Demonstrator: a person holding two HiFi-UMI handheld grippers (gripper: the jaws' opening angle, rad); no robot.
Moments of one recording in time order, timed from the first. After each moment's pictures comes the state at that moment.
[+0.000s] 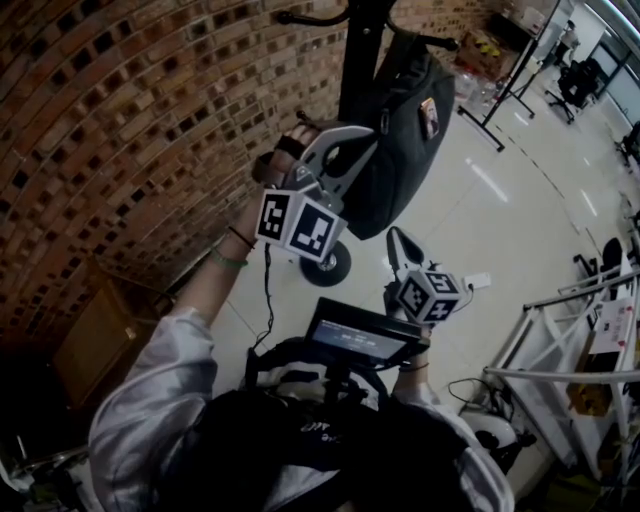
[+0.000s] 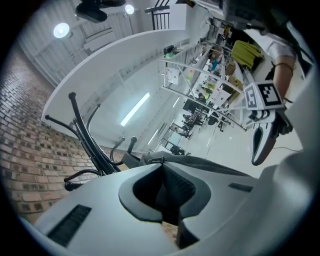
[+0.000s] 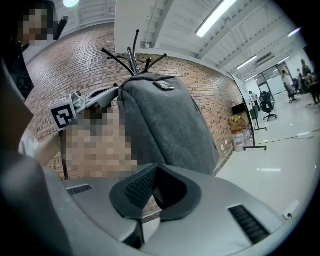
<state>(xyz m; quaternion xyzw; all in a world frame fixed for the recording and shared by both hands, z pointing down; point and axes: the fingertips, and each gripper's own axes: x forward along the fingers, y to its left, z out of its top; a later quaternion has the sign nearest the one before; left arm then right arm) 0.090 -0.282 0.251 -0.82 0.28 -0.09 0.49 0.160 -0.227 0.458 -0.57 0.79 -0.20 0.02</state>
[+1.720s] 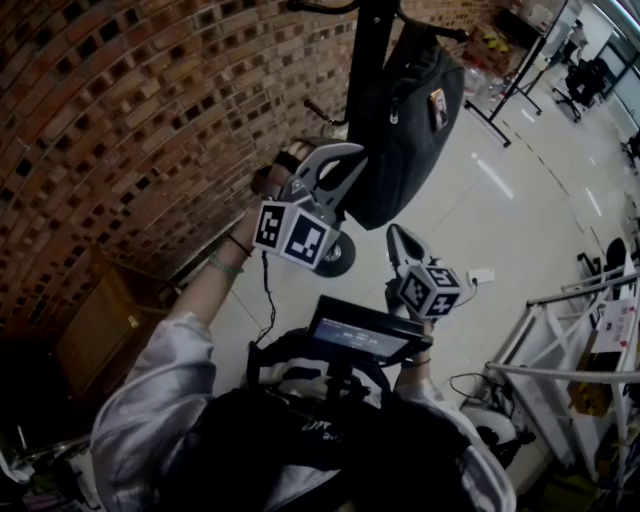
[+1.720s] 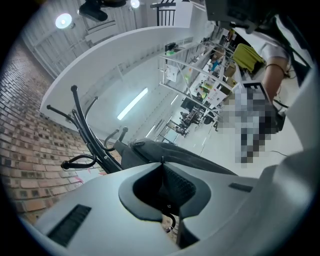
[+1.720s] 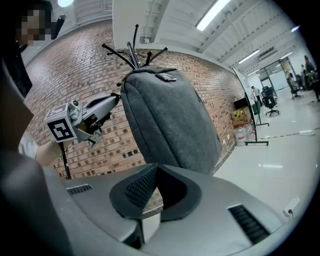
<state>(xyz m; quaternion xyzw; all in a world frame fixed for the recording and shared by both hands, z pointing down) 0.071 -0.271 0.302 -0.83 0.28 -0.12 0.46 0.148 -0.219 0.473 -0.56 0.80 -0.22 0.00</state>
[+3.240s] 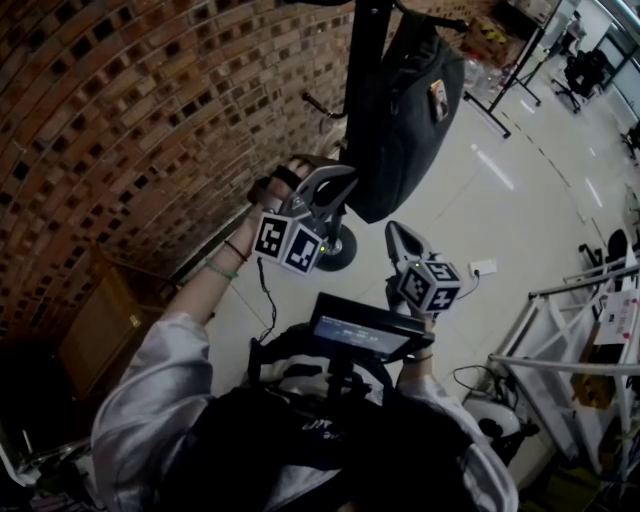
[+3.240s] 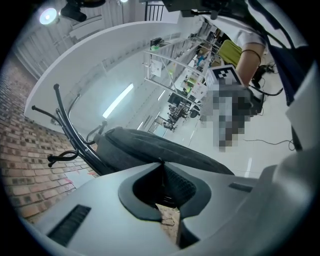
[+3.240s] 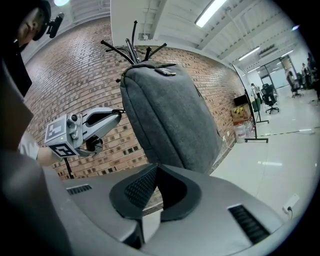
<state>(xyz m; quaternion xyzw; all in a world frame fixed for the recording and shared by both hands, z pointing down) 0.068 -0.261 0.369 -0.82 0.23 -0.18 0.49 0.145 -0.214 0.485 -0.55 0.80 -0.23 -0.01</state>
